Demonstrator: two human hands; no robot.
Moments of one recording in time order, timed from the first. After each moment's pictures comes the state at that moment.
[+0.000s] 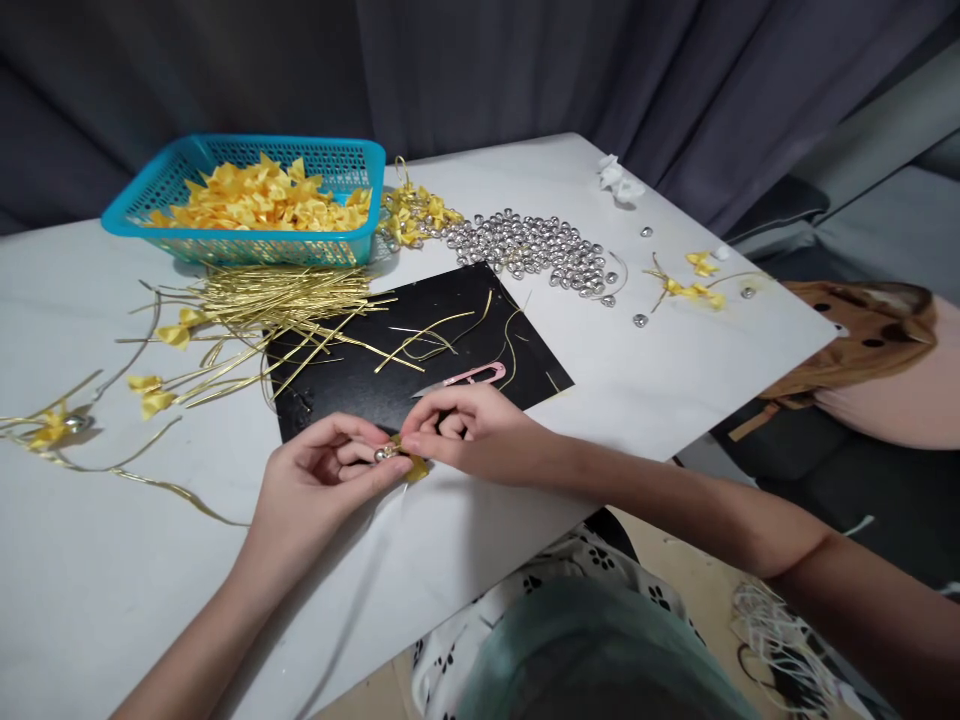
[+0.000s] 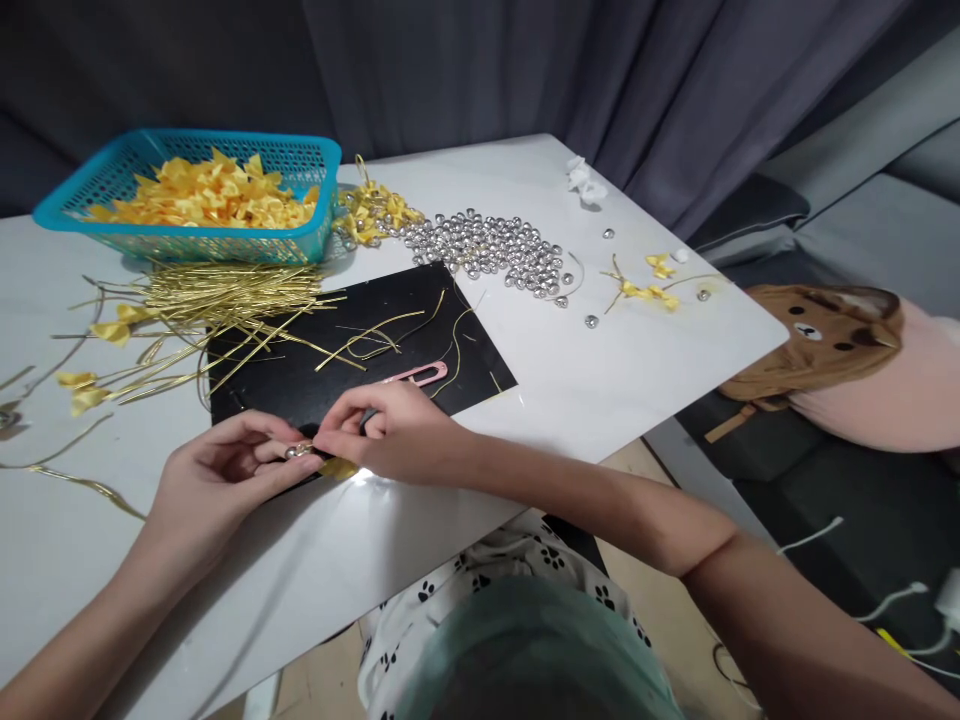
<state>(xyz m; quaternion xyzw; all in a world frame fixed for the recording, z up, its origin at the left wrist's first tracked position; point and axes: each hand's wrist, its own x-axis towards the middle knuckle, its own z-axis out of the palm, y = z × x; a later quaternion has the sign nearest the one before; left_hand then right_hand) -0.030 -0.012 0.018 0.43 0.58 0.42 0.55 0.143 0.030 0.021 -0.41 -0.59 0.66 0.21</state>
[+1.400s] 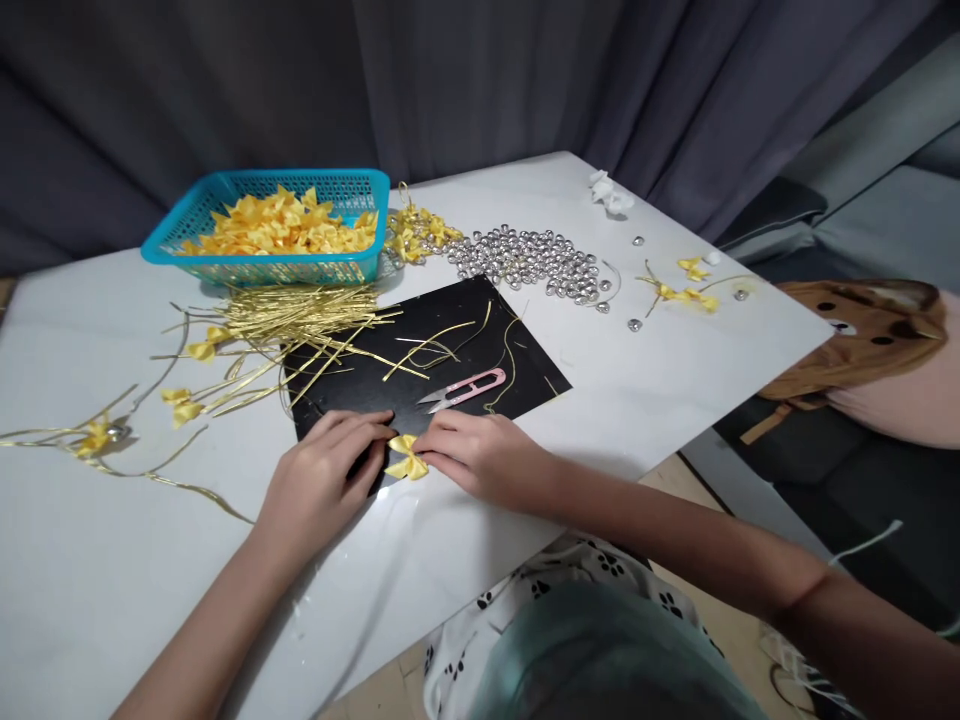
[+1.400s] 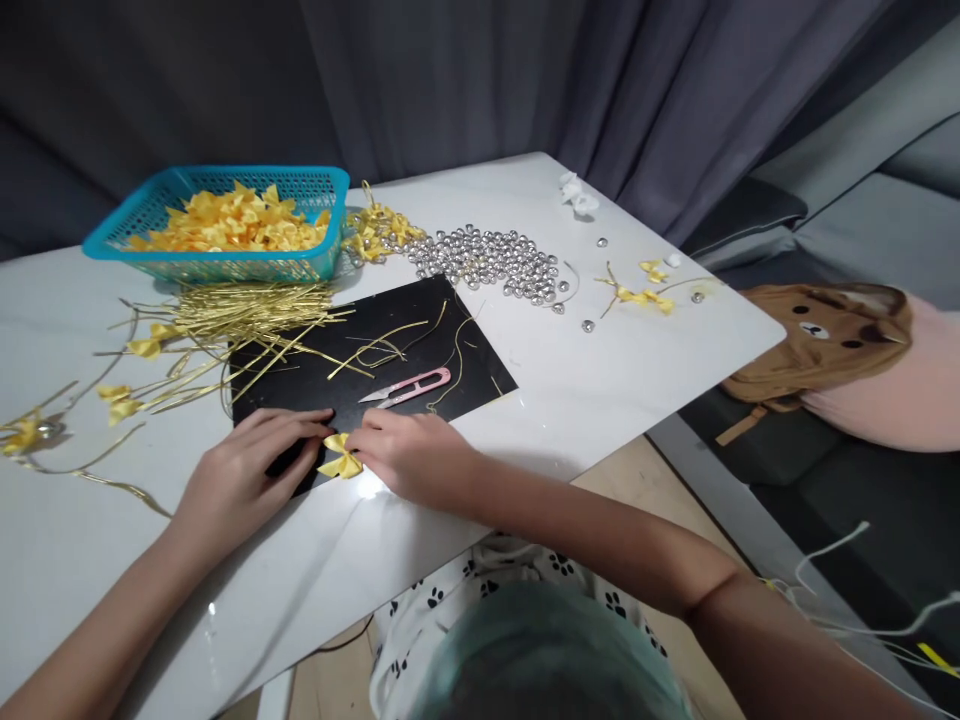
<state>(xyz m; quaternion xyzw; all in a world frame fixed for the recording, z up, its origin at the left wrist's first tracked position) -0.059 0.002 0.001 0.85 0.48 0.21 0.12 0.151 0.010 -0.003 -0.37 -0.89 0.21 0.15</state>
